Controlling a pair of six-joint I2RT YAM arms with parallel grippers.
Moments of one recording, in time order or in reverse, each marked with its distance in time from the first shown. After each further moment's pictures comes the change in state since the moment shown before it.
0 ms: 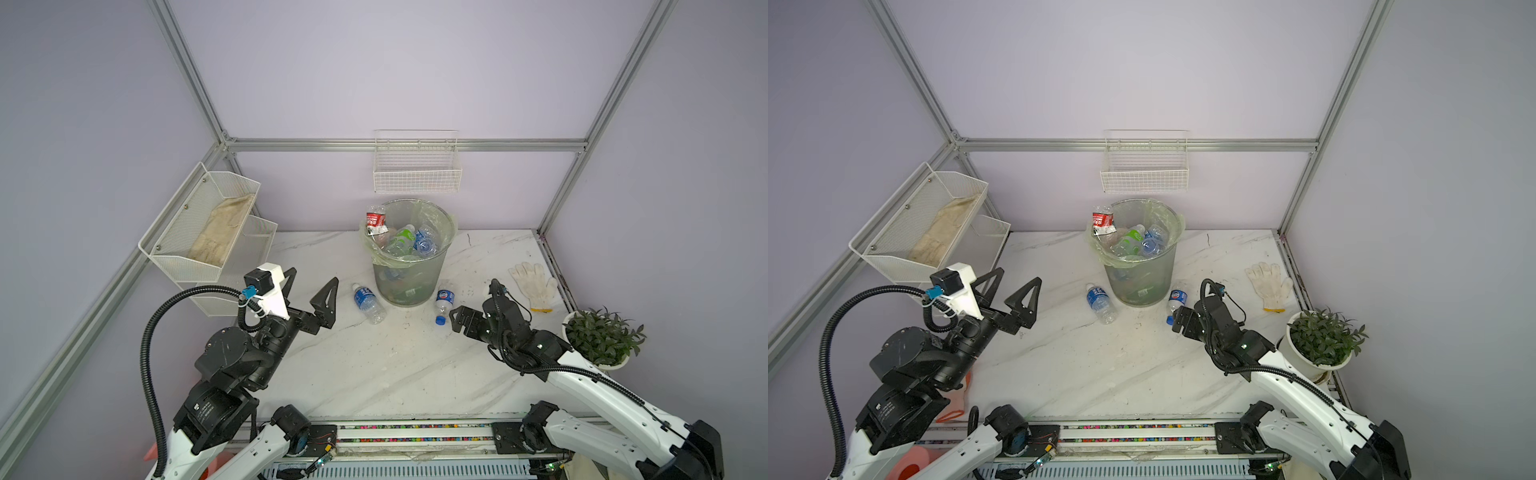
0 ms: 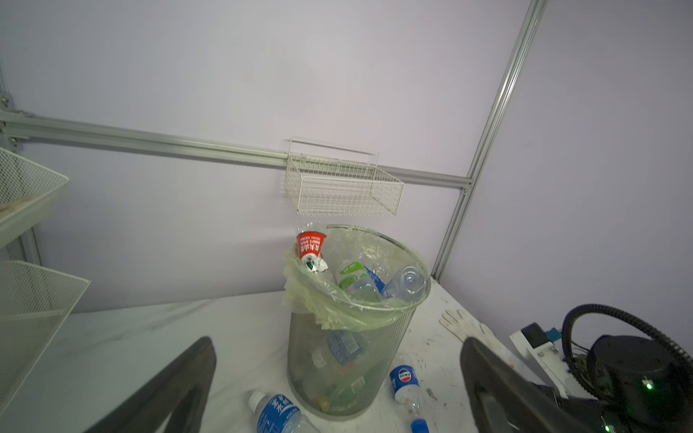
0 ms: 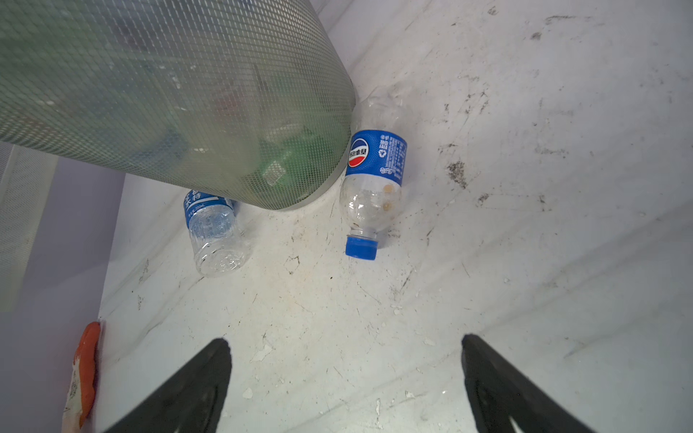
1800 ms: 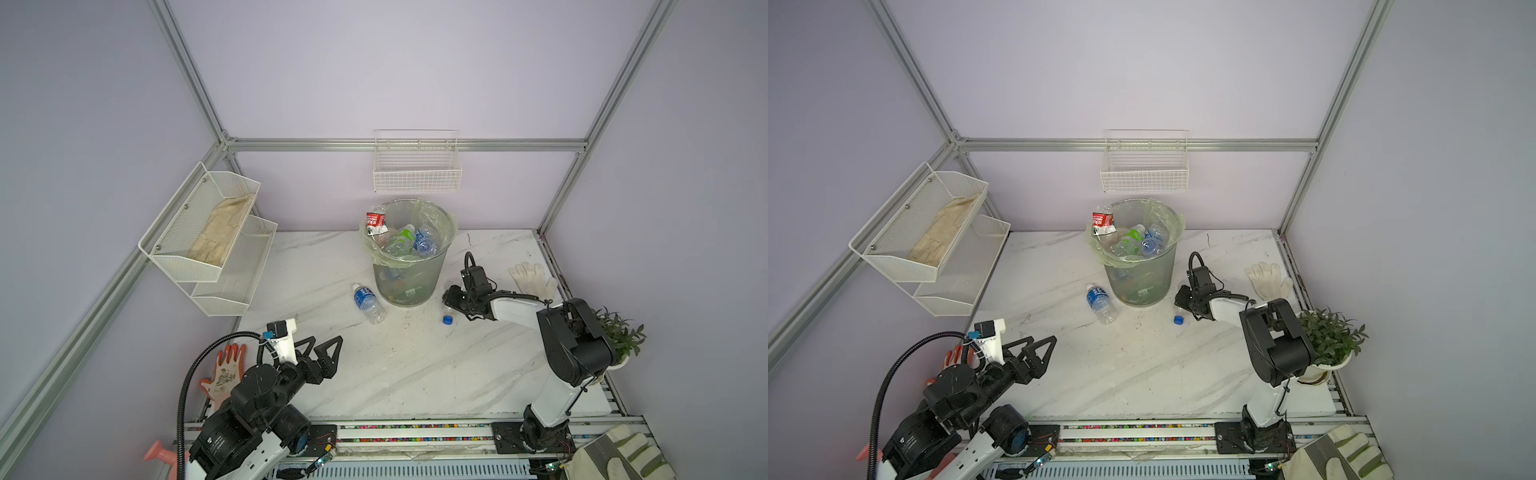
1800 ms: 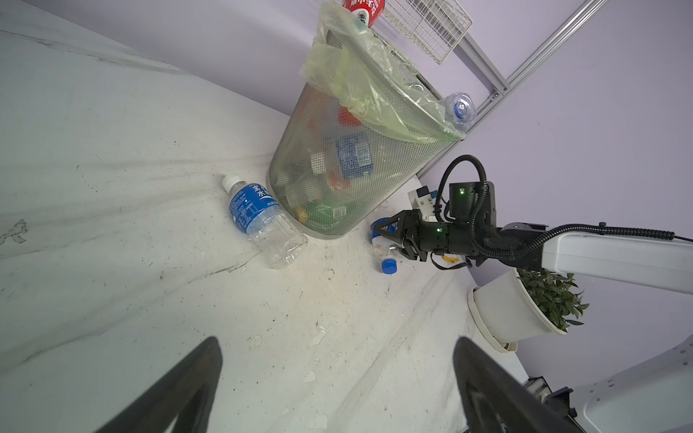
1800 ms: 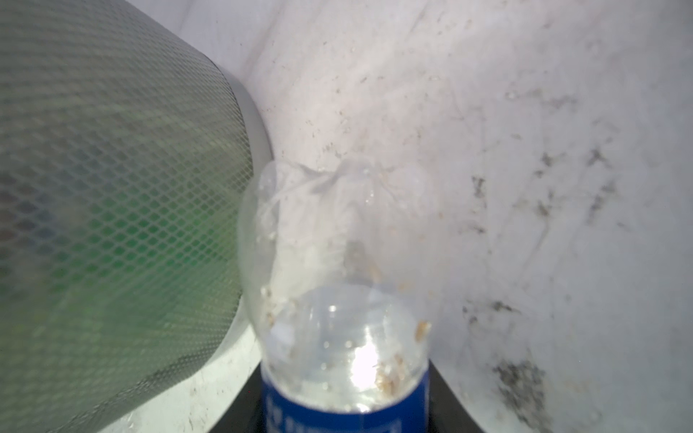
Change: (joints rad) left arm 0.000 -0.373 -0.363 -0.343 0.125 -0.447; right arm -0.290 0.741 0.173 0.412 -0.239 -0.104
